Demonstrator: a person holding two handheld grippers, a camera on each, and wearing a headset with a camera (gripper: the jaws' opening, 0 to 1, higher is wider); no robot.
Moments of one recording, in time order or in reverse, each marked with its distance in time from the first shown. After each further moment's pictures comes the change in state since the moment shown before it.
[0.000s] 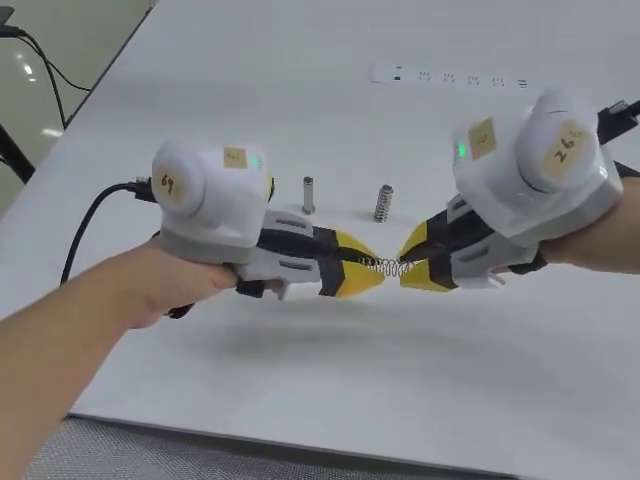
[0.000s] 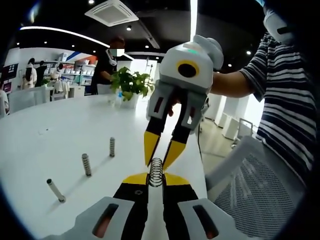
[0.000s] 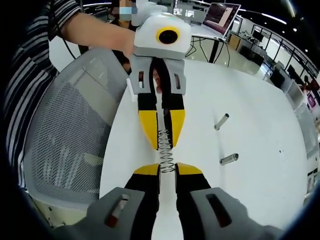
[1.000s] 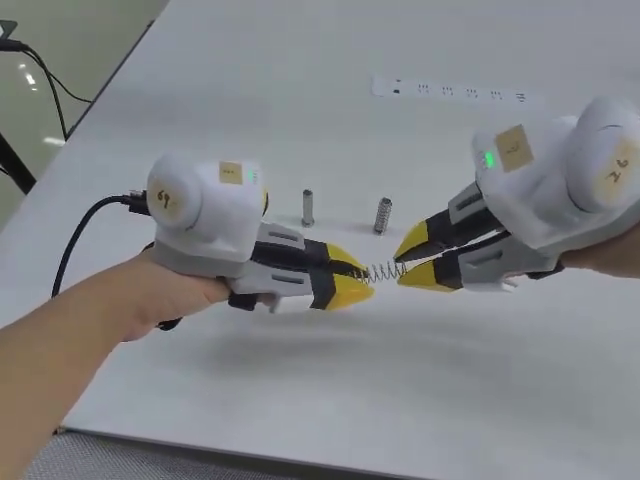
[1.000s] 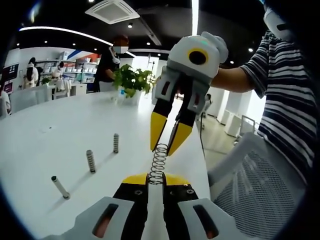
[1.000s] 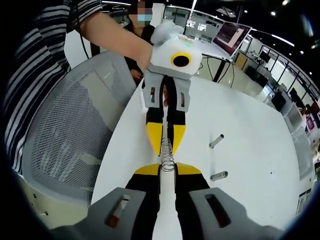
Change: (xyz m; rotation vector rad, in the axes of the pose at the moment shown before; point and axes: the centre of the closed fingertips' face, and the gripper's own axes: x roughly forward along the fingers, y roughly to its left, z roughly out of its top) left arm -0.006 0.006 -0.007 0.014 0.035 0.025; right arm -0.018 -0.003 0.025 -0.127 -0.123 -0.008
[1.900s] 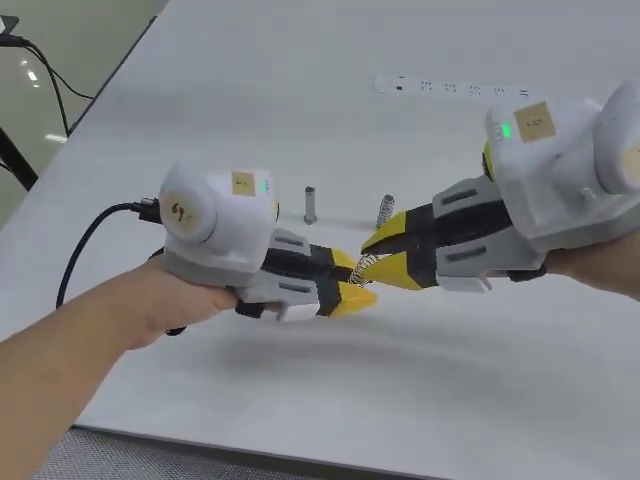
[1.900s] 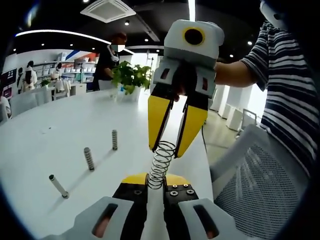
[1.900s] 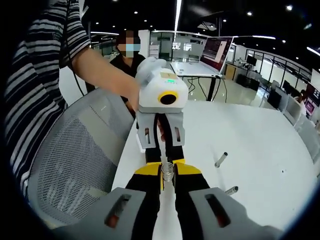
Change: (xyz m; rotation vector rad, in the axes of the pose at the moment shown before) left arm 0.005 -0.004 -0.007 0.028 0.027 0.009; right arm 0.007 0.000 0.040 0.153 -0.238 -0.015
